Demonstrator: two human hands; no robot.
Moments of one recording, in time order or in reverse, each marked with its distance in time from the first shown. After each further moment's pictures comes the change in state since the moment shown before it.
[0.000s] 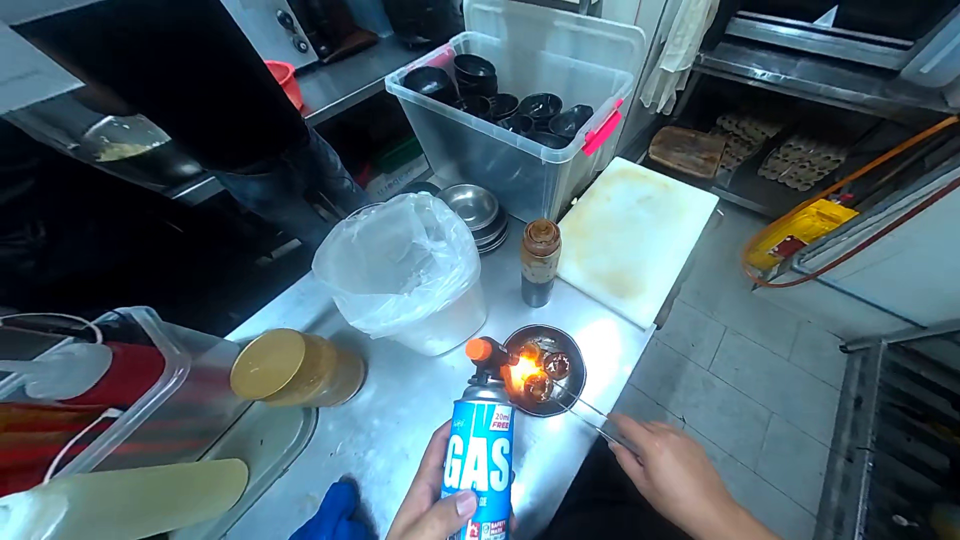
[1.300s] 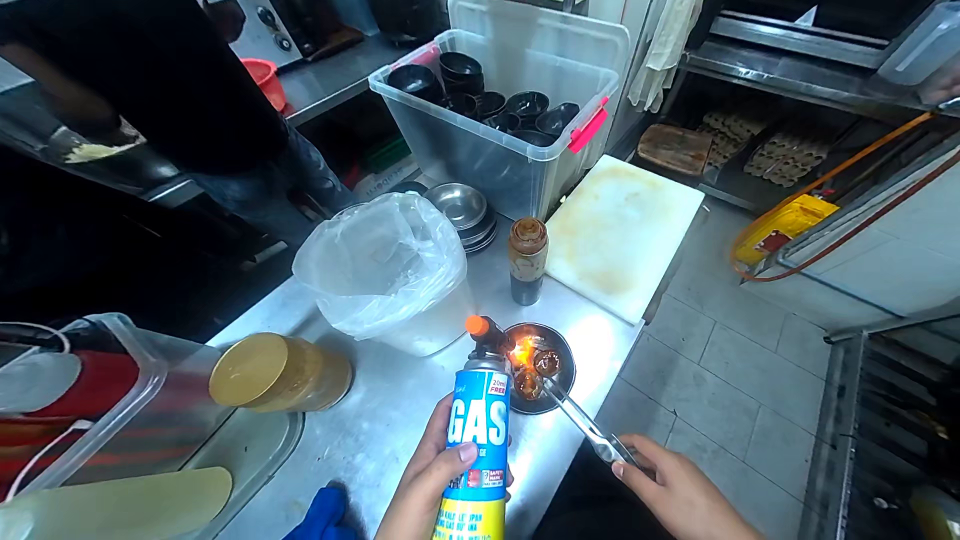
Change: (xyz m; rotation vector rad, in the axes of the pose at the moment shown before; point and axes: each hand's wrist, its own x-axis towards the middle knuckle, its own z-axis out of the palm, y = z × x) left_hand 0.036 -0.009 -0.005 -0.031 0.045 -0.069; right_hand -0.028 0.009 -0.019 0.585 -0.434 0.429
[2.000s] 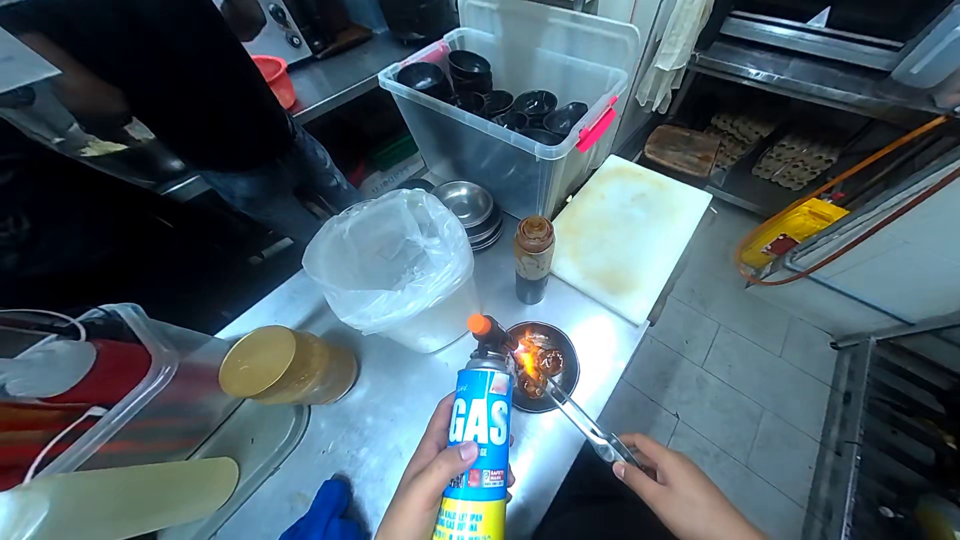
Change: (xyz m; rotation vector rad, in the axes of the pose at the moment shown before) left_hand -0.004 0.001 -0.001 -0.051 0.004 0.009; right_hand 0.003 -0.001 0.001 0.024 -0.025 -0.031
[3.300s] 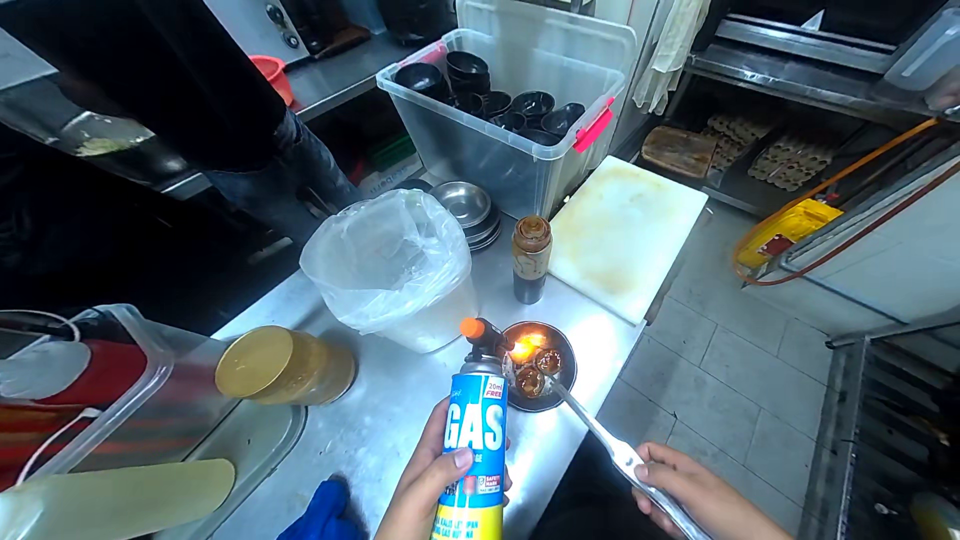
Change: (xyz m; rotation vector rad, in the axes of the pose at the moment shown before) left_hand -0.006 -0.004 -0.002 -0.011 -0.016 0.018; right_hand -0.016 0.005 -0.010 0.728 -0.183 0.062
